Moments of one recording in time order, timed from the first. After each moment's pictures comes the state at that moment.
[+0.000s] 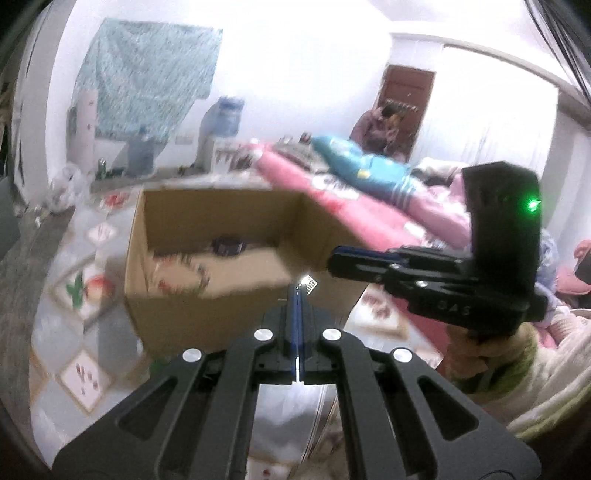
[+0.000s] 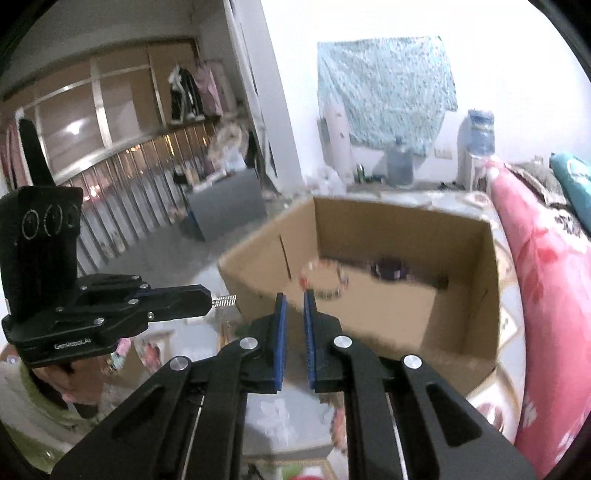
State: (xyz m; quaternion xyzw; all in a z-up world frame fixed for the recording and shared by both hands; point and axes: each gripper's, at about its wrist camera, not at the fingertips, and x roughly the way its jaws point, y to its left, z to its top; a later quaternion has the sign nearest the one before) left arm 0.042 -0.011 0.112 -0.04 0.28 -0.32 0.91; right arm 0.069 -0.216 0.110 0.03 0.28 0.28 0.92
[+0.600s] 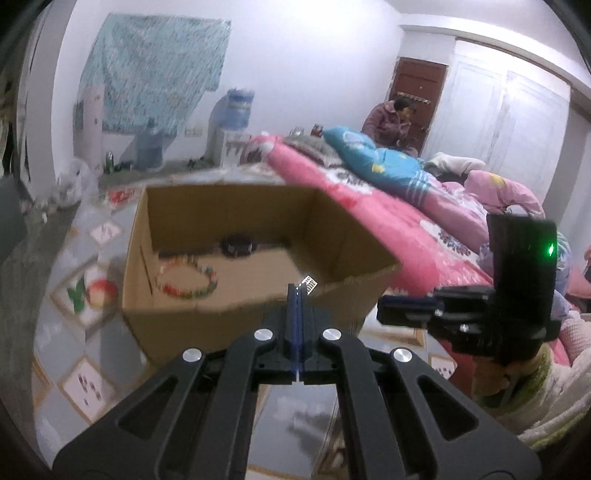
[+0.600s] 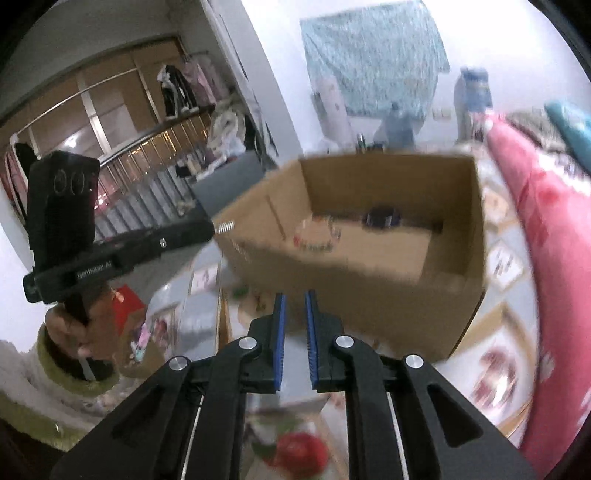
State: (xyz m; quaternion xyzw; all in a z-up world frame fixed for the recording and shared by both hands) left arm 0.062 -0.016 0.092 -0.04 0.31 -0.29 0.90; right arm 0.060 -0.253 0.055 0.09 0.36 0.28 0.88
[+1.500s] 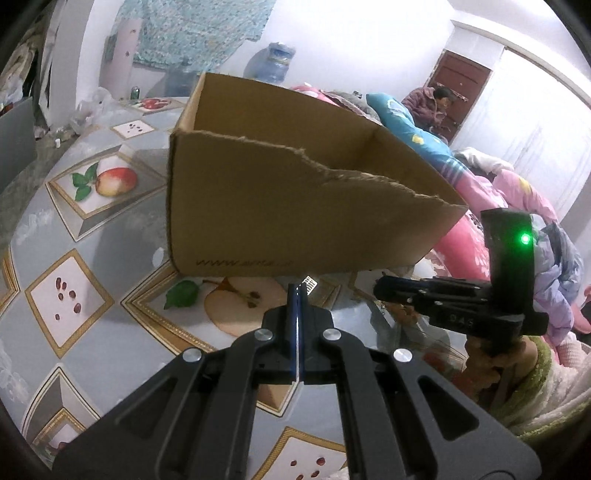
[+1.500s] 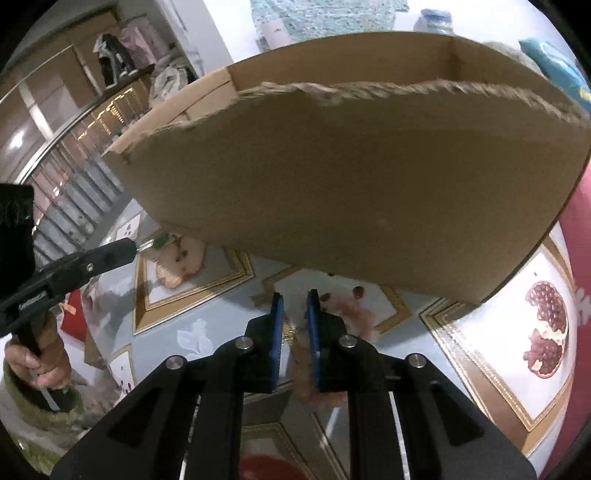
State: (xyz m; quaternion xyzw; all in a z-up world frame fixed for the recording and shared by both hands) left arm 0.075 0.027 0.000 -0.10 0.39 -0.26 0.88; right arm 0.098 -0.211 -0.034 0.06 0.46 0.20 0.86
